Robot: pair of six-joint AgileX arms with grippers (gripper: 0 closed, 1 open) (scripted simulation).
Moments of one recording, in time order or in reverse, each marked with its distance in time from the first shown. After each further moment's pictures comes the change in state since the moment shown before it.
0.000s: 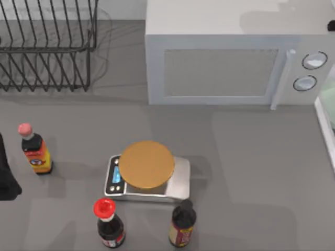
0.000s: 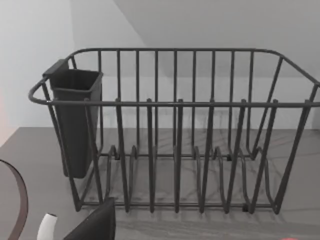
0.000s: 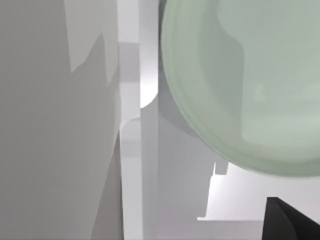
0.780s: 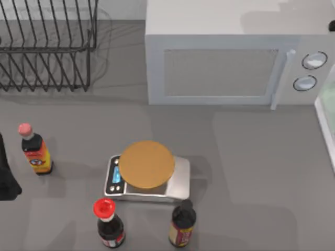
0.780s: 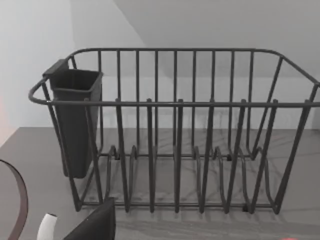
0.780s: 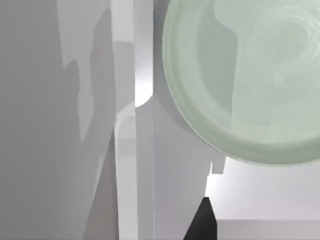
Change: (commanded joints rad) left arm 0.000 0.000 0.000 0.000 0.000 0.000; right arm 0.000 0.000 0.000 0.000 0.000 0.000
